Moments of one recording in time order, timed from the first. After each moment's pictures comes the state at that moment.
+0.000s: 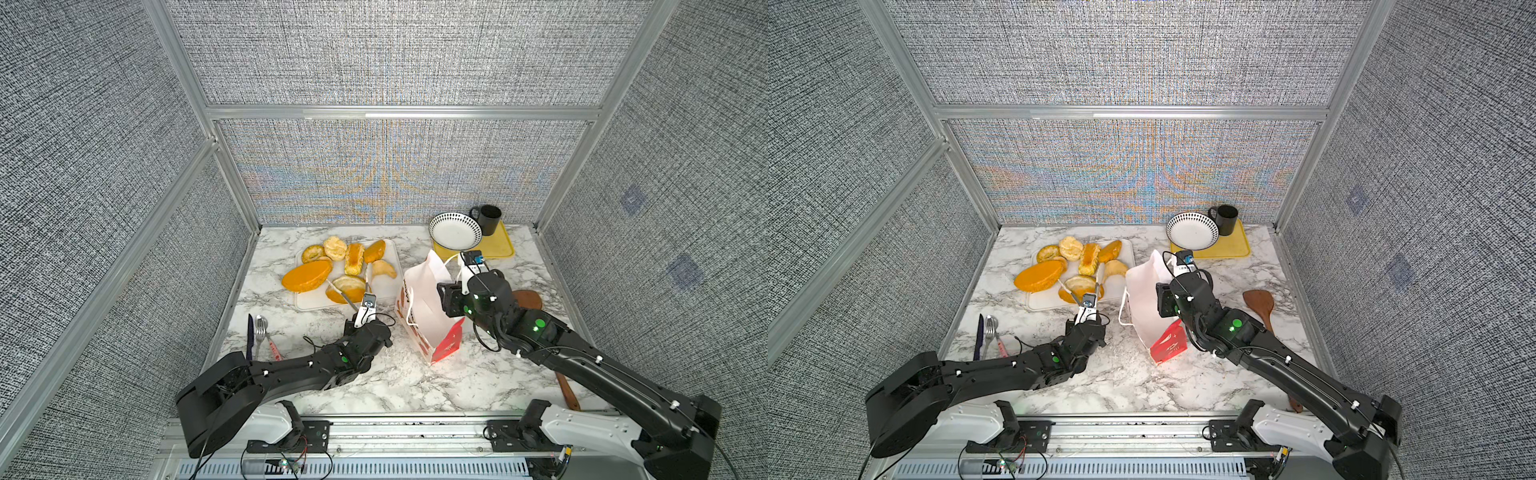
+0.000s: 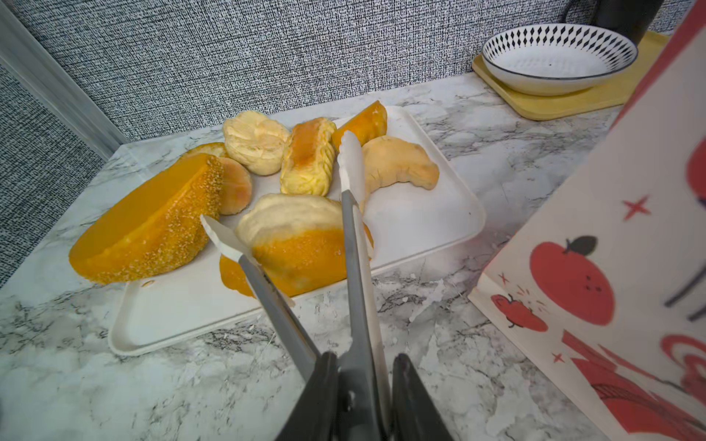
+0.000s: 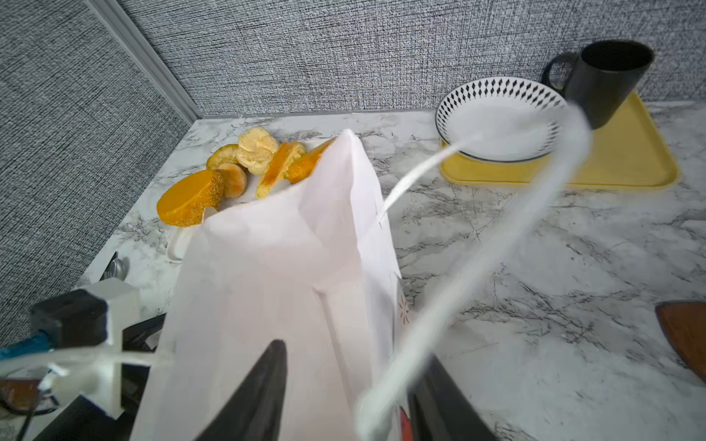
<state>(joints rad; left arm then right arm) -1.02 1.33 0.52 0.15 -0.77 -0.39 0.83 1.07 1.05 -0.48 0.36 0.47</state>
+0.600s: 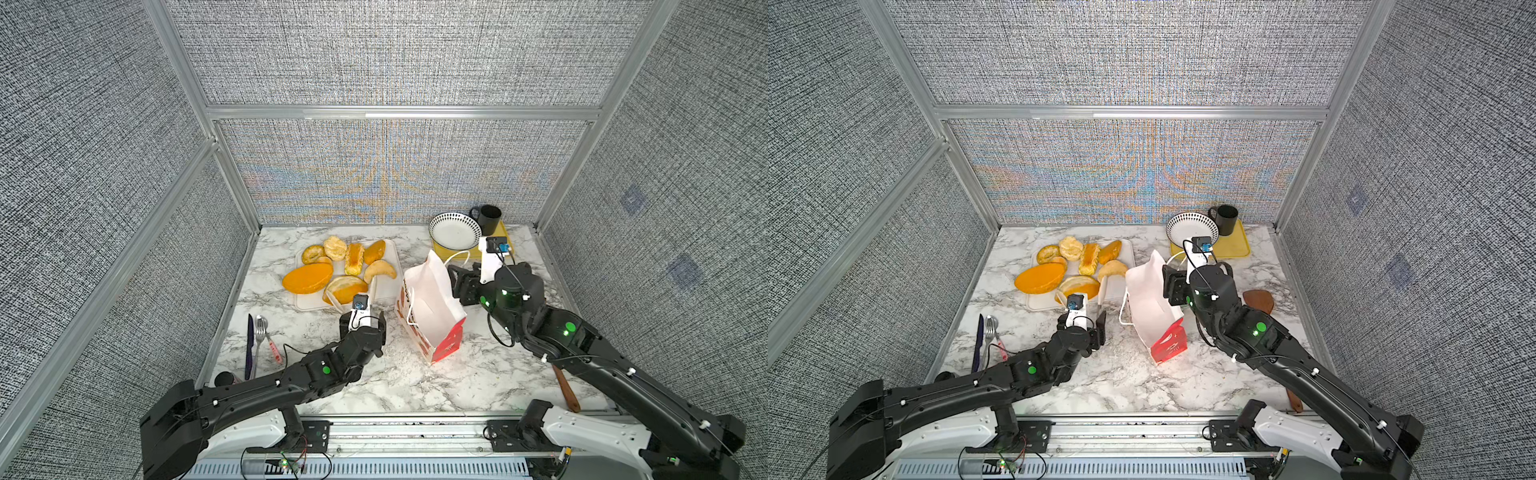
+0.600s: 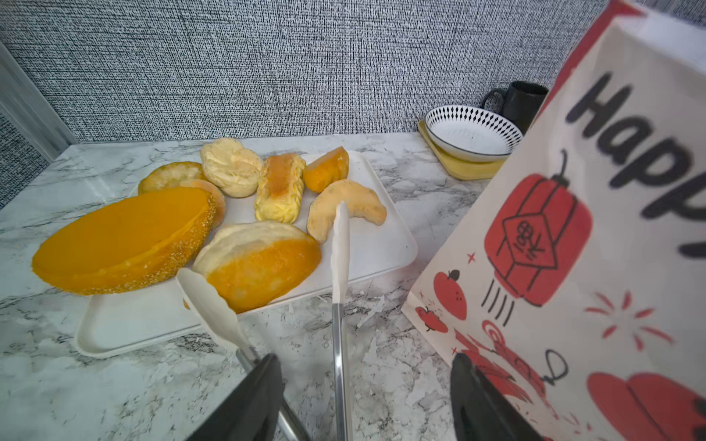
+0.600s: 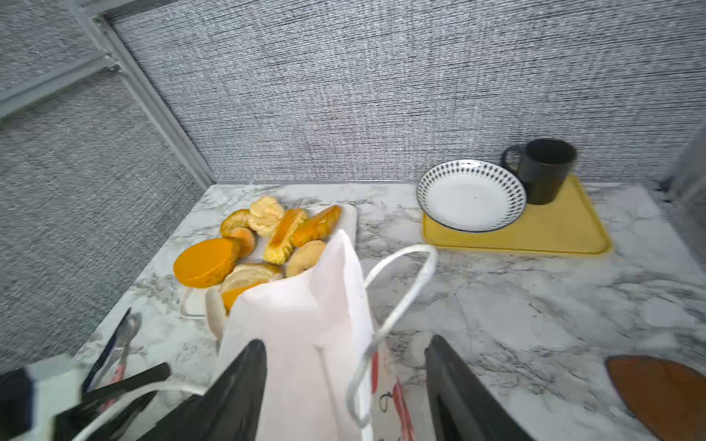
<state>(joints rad) -1.09 1.06 0.58 -0.04 -0.77 -0.48 0.80 1.00 1.11 -0.47 0.50 0.40</state>
